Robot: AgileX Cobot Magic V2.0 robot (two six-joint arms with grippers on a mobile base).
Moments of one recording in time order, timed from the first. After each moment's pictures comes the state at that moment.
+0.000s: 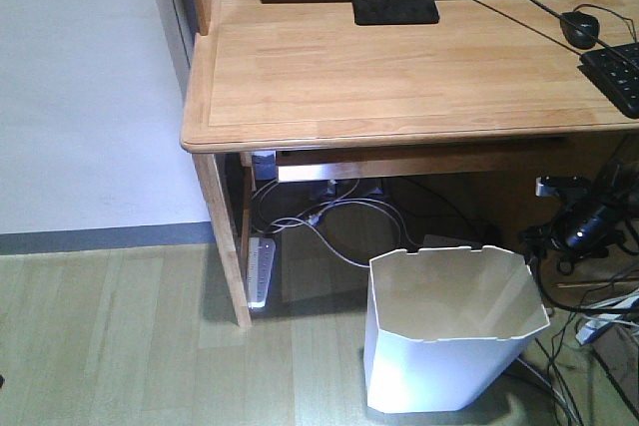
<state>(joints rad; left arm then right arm) 0.00 -0.02 0.03 -0.03 0.27 -0.05 -0.32 2.69 -1.61 0.13 0.50 -0.43</state>
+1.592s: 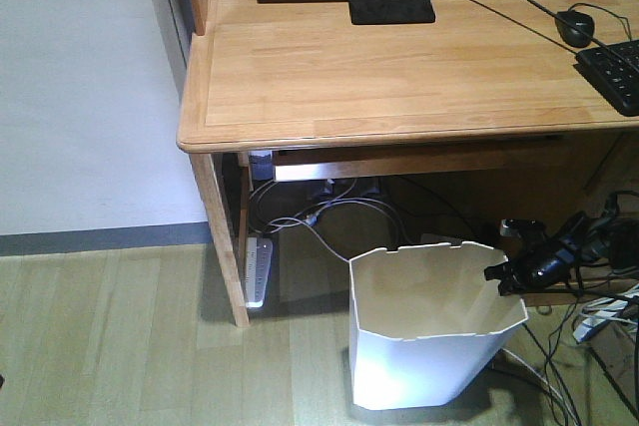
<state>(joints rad) 0.00 -0.02 0.03 -0.03 0.27 -0.05 -0.33 3.18 -2.10 0.46 0.63 -0.77</state>
